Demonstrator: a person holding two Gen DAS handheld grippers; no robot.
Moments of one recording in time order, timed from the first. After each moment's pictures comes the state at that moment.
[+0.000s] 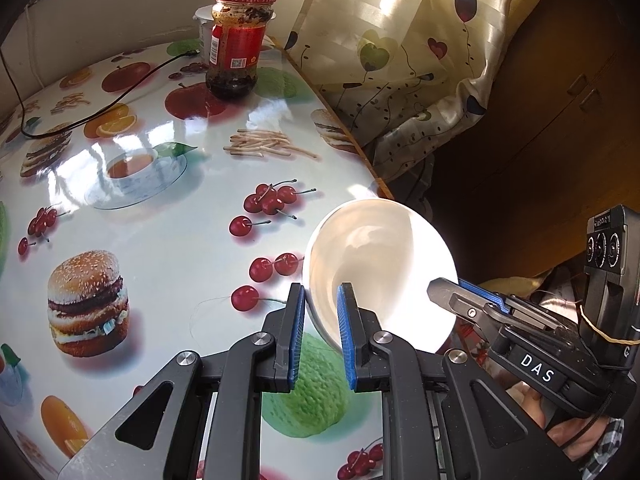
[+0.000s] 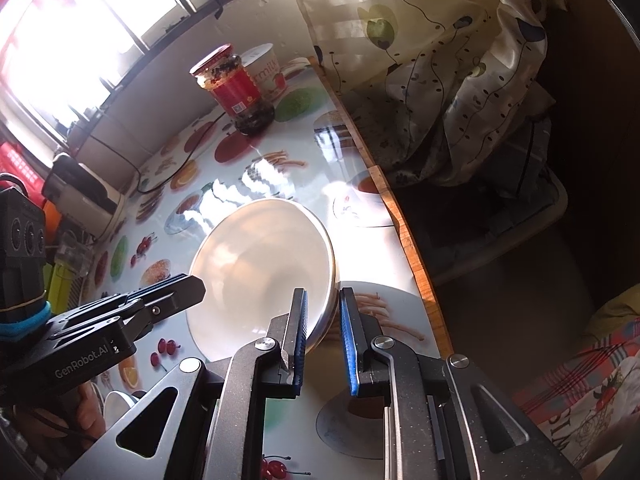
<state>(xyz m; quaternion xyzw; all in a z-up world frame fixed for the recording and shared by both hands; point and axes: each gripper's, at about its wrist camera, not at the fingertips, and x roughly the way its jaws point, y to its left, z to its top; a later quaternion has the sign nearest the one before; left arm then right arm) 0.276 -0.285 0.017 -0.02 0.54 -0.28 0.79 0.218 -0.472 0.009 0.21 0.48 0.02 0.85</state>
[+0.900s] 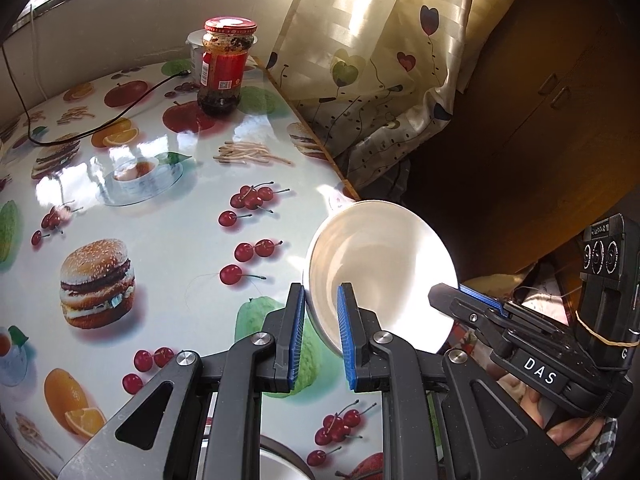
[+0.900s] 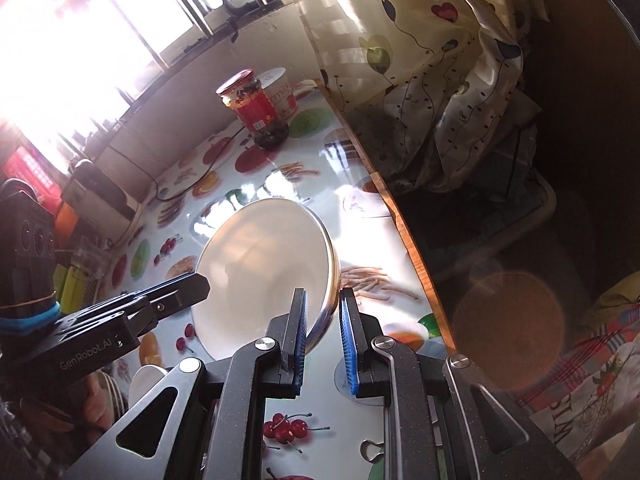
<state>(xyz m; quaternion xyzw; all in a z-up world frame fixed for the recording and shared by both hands) 0.237 -0.270 0.051 -0.03 0.51 -0.31 0.80 0.166 -0.460 0.045 0.21 0.45 0.01 0.87</state>
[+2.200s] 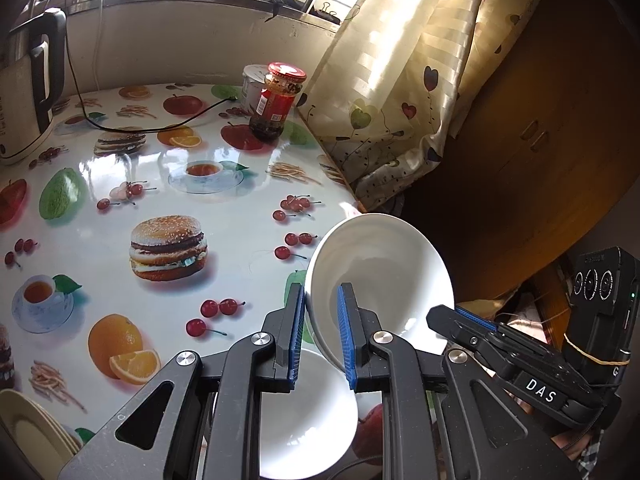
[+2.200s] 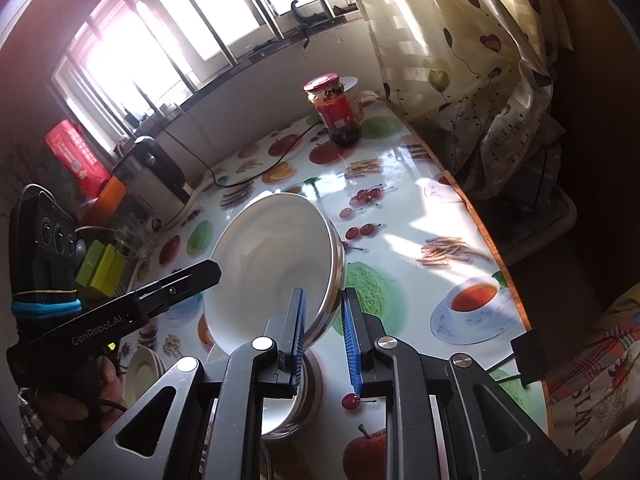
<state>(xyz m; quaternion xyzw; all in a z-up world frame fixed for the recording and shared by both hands) 0.189 -0.166 0.086 -0.09 0.47 -0.30 0.83 0.116 -0.373 0.088 0.20 0.42 0.06 0.88</state>
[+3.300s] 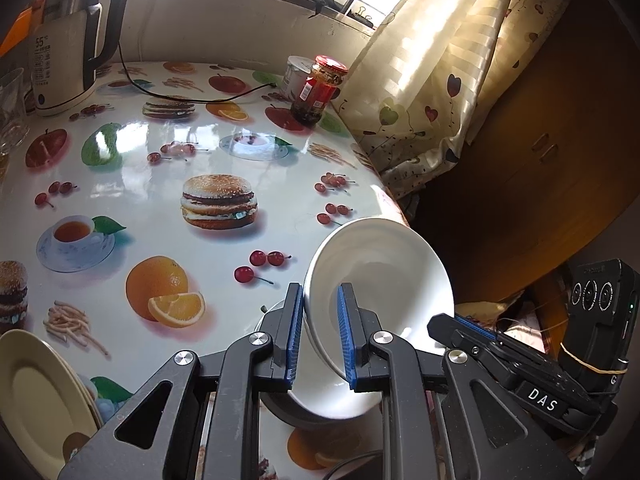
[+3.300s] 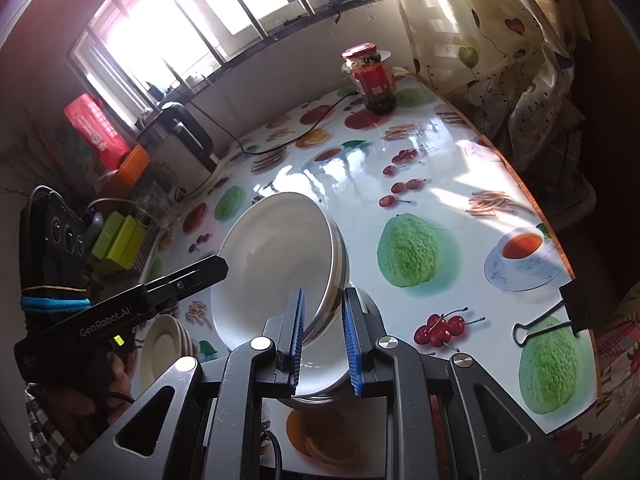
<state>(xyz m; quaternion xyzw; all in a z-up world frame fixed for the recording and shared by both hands) 0.156 -0.108 0.066 -0.12 0.48 -0.27 0.83 0.088 -0.322 0.070 0.20 0.44 0.10 0.87</state>
